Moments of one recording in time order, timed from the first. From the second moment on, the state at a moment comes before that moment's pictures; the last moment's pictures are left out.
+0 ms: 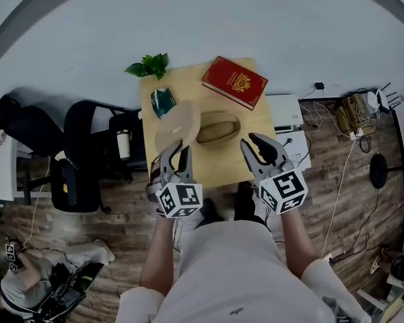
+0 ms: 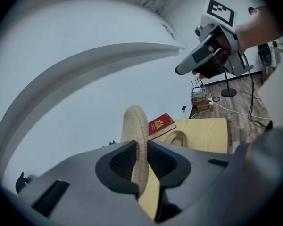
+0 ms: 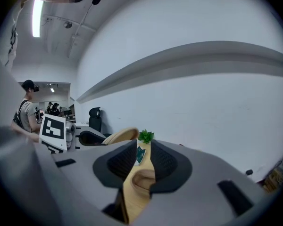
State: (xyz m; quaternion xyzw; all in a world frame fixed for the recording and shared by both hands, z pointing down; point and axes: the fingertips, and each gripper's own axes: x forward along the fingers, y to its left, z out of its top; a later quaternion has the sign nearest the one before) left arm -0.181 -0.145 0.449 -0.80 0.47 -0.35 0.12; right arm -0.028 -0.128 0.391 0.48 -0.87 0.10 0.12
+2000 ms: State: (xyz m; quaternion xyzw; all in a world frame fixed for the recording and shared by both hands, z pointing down) left arm -0.207 -0.109 0.338 -0.86 0.50 -0.03 -0.07; right arm -0.038 -0.111 0.360 0.50 -0.86 0.07 0.10
